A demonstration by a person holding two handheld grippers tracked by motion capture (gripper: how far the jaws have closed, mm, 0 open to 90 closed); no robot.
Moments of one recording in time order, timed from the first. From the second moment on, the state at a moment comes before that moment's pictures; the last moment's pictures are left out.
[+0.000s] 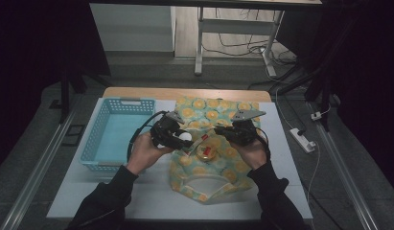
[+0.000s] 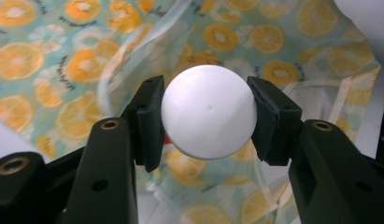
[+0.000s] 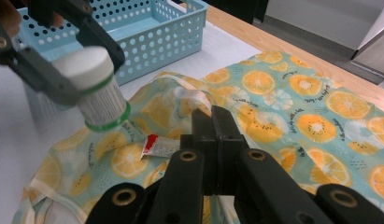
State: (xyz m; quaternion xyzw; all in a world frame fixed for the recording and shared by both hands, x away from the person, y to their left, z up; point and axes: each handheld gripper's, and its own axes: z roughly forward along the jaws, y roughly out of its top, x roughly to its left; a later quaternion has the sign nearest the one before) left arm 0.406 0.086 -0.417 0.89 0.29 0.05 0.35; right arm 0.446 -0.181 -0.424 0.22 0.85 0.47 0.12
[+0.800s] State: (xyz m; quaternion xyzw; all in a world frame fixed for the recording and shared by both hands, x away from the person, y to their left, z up) left arm 0.435 0.026 -0.448 0.90 0.26 0.06 0.34; right arm 0.446 -0.181 -0.426 0.22 0.85 0.47 0.12
